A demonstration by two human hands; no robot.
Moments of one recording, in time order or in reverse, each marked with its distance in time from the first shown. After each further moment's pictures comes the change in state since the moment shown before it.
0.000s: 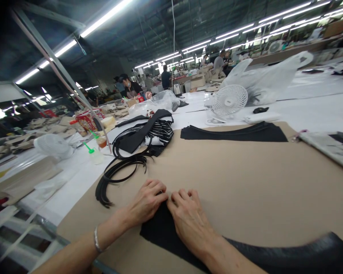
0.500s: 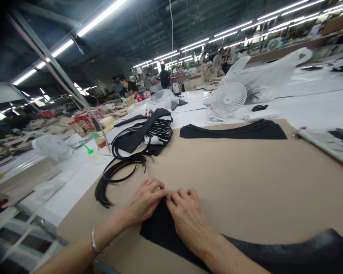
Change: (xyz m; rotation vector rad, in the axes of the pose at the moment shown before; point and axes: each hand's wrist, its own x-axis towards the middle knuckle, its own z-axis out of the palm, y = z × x) left_hand -0.002 -0.001 -0.002 -0.054 0.016 -0.067; right_hand 0.001 0.000 0.003 -0.005 0.001 -0.009
